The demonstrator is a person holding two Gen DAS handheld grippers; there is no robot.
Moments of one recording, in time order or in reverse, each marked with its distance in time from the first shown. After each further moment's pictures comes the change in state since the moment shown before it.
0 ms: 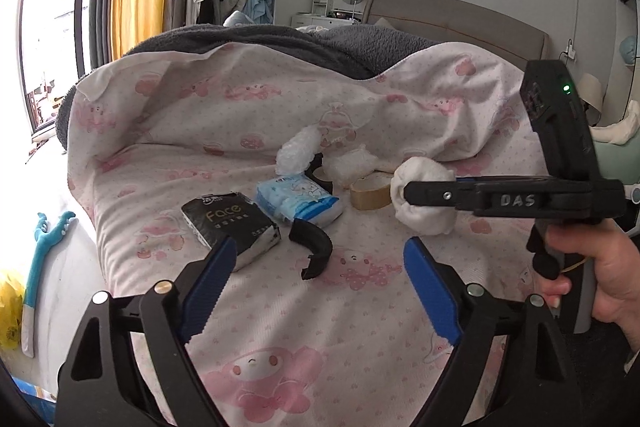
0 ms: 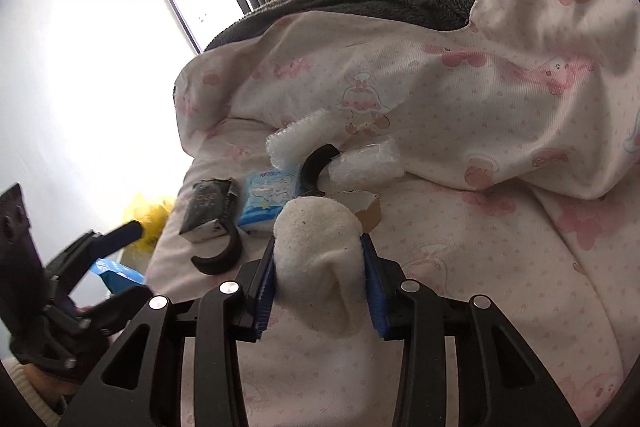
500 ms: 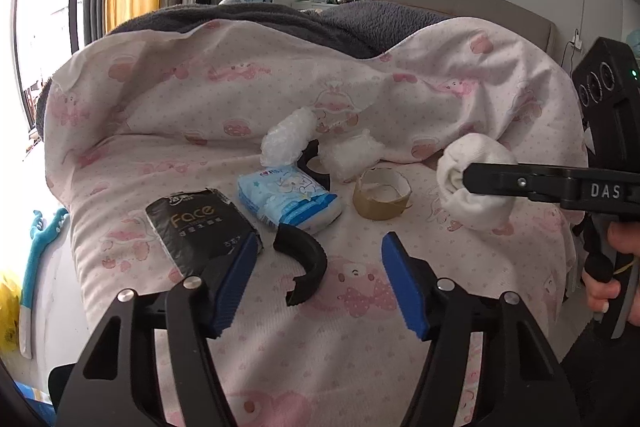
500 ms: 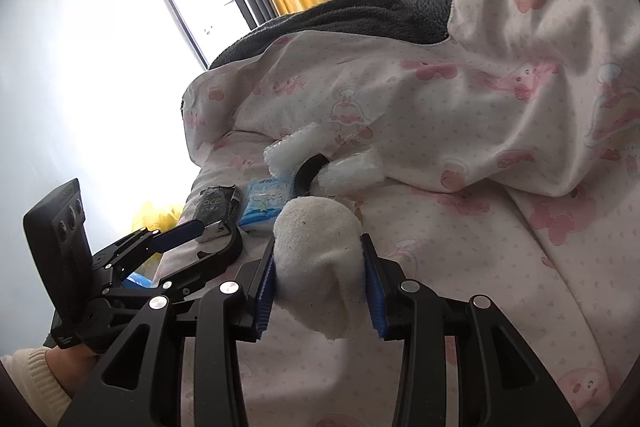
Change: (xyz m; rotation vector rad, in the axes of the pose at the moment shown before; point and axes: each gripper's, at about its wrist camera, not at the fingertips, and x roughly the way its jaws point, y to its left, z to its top) left arm 0.045 -0.006 0.002 -0.001 0.047 0.005; right arm -0.026 -0.016 -0.004 0.011 -0.039 0.024
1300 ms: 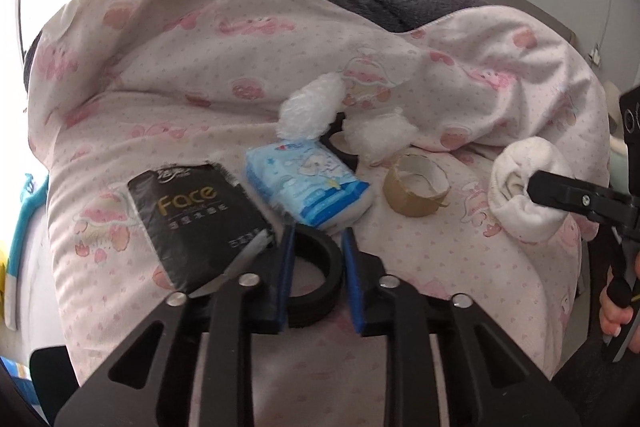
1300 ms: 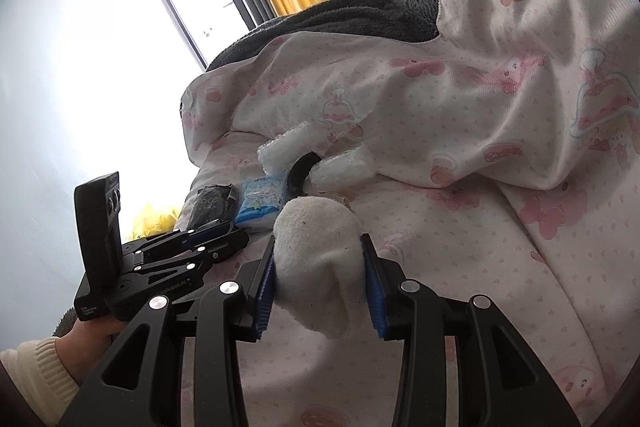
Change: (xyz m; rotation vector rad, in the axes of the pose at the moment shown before) left arm 0.038 0.024 0.002 -0.109 0.098 -0.018; right arm -0.004 -0.006 -0.002 0.001 -0.003 0.004
